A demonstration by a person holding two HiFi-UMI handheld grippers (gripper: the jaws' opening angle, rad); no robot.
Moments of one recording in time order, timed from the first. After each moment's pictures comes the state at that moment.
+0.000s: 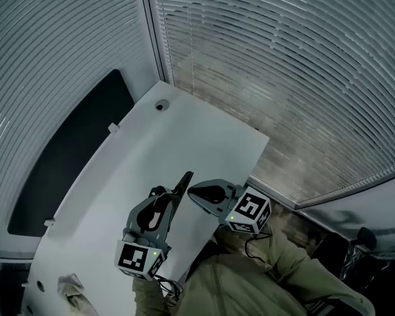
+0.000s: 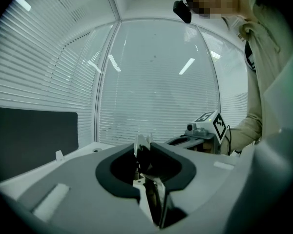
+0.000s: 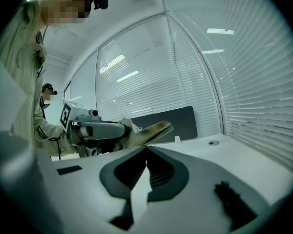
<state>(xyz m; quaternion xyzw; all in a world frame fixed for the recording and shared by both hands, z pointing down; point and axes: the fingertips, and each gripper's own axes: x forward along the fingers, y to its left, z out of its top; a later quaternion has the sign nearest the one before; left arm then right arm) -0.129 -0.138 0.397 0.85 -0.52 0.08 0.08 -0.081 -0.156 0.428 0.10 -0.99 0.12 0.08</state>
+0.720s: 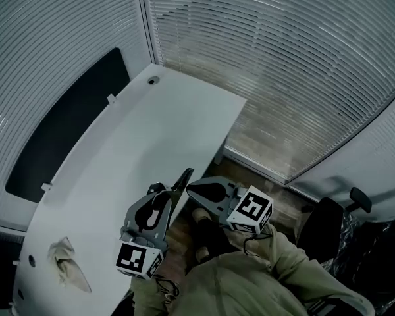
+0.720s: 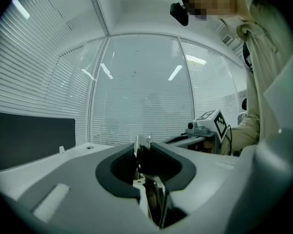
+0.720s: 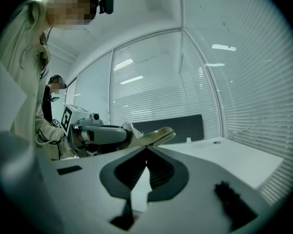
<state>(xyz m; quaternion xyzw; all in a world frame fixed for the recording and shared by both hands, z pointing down) -0.083 0.059 0.374 0.87 -0.49 0.06 0.03 -0.037 0.044 0.397 0.13 -0.99 0.07 0.05</state>
